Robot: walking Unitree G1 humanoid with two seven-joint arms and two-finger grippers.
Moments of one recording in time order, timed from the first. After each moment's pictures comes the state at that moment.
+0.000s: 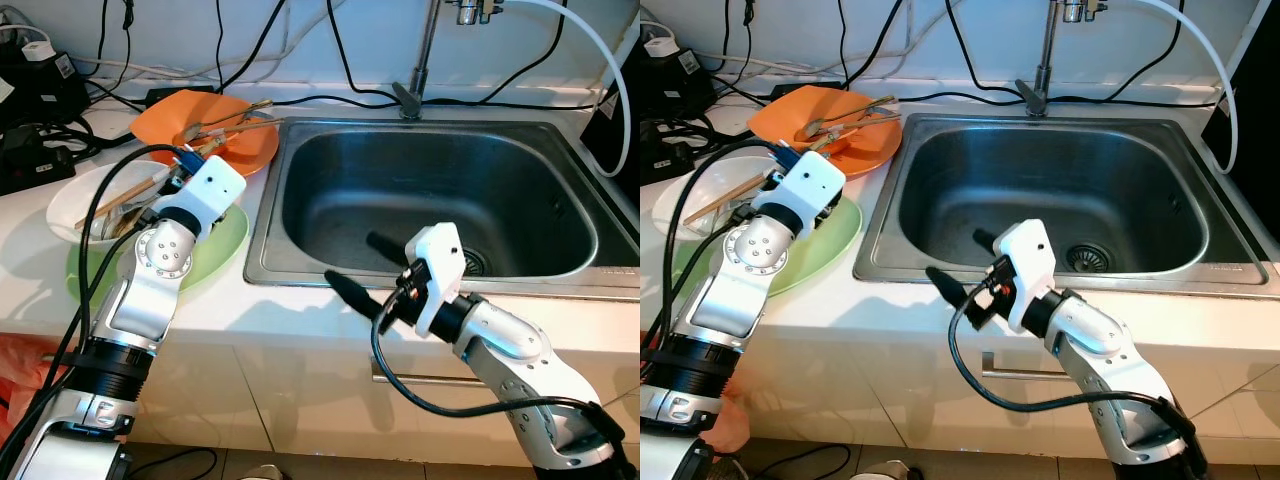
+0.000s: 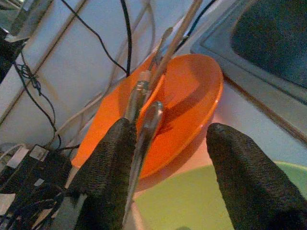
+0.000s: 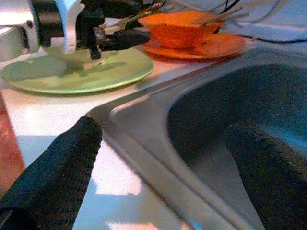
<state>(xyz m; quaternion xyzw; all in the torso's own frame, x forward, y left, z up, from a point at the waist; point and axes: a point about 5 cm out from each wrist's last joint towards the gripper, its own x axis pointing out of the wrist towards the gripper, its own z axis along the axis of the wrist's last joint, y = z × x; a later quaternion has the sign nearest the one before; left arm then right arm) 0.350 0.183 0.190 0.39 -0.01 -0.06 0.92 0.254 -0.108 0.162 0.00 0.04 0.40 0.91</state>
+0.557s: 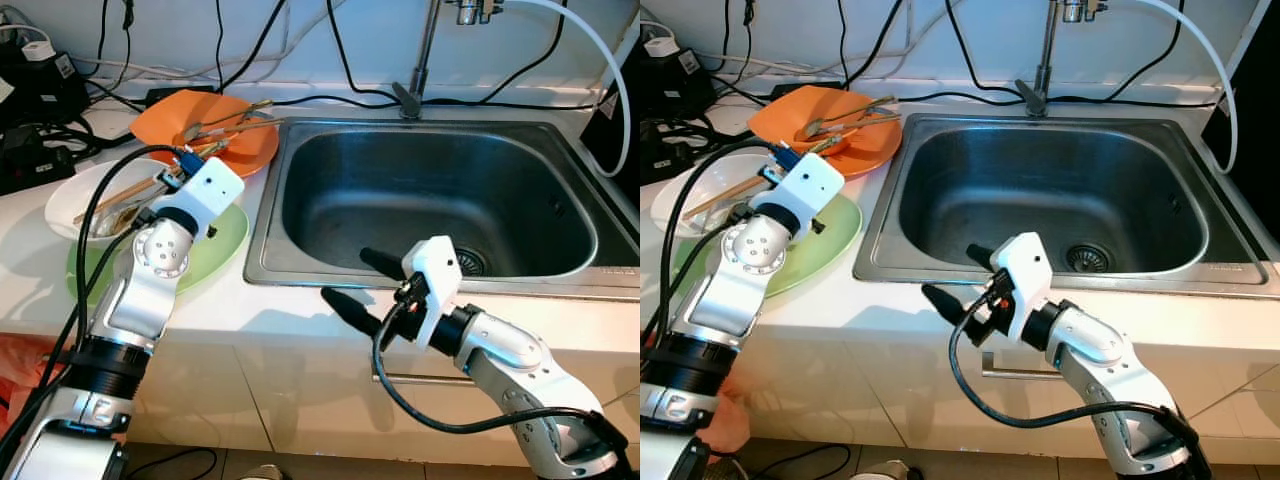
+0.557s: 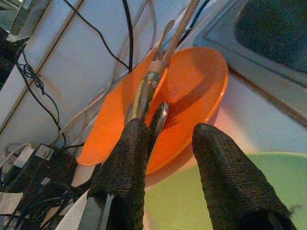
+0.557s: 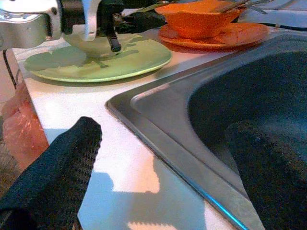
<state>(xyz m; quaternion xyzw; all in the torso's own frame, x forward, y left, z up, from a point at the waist) 0.353 0.188 0.192 0.41 0.00 -0.05 0.91 0.246 -0.105 0.155 0.00 0.05 0.43 0.90</state>
